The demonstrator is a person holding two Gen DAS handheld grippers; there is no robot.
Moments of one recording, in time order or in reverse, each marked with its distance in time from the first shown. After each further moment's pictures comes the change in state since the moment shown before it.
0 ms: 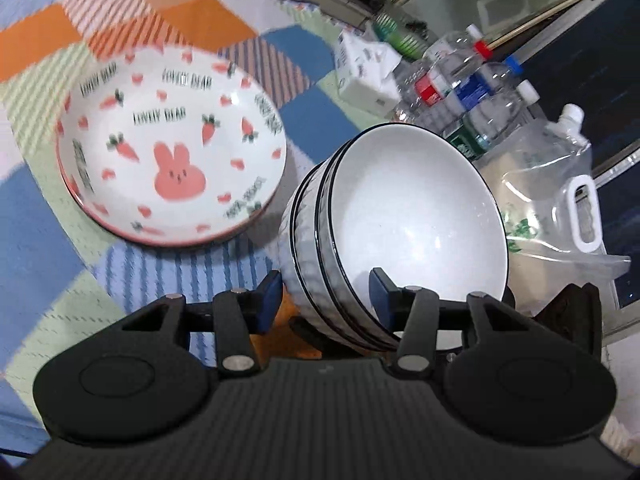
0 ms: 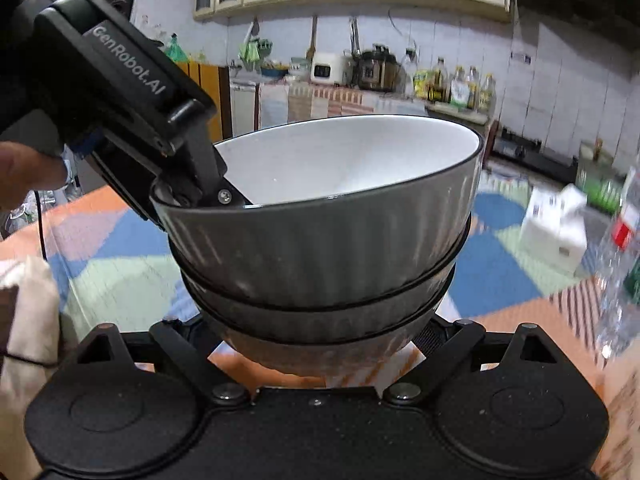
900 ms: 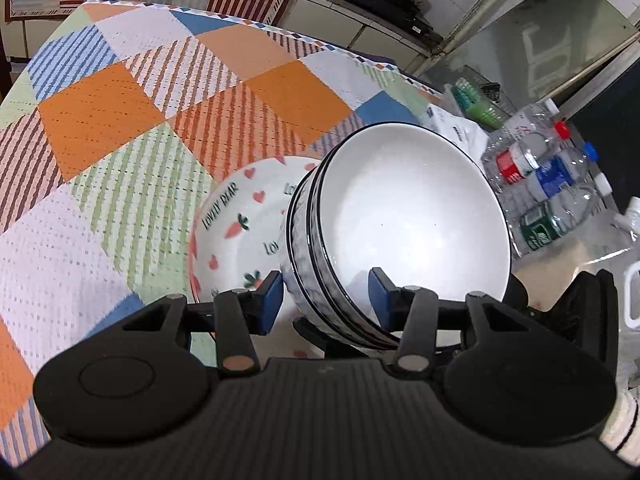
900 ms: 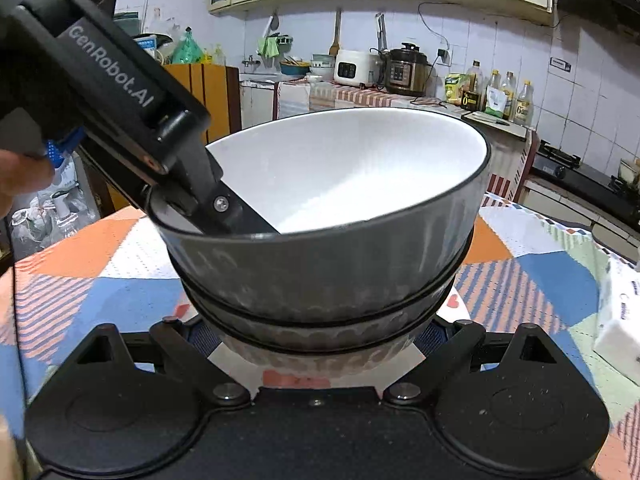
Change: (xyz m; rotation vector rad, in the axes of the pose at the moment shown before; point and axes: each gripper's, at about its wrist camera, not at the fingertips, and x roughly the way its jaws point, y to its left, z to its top) left arm -0.005 0.096 0.096 -0.028 -0.051 0.123; right arm 0.126 -0.007 0.088 -0.031 0.029 0.067
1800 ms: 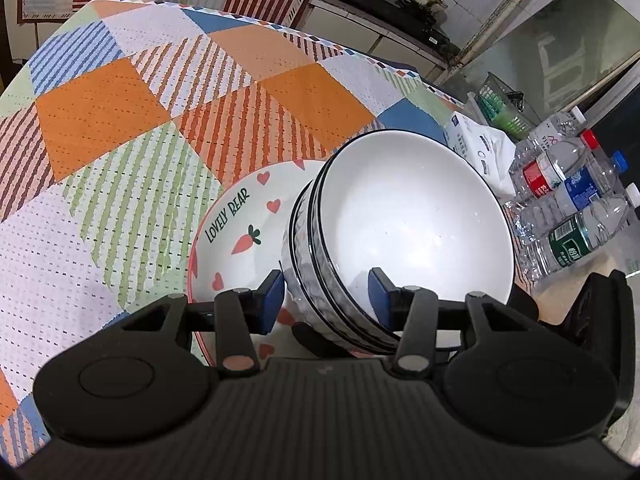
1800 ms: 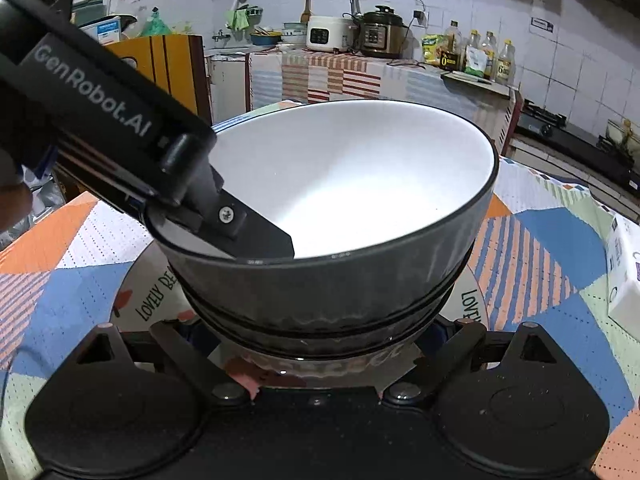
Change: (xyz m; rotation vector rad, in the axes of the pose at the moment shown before) left arm 0.030 0.006 -0.004 -0.024 -0.052 0.040; right arm 0.028 -0.003 -0.008 0.071 0.096 -0.048
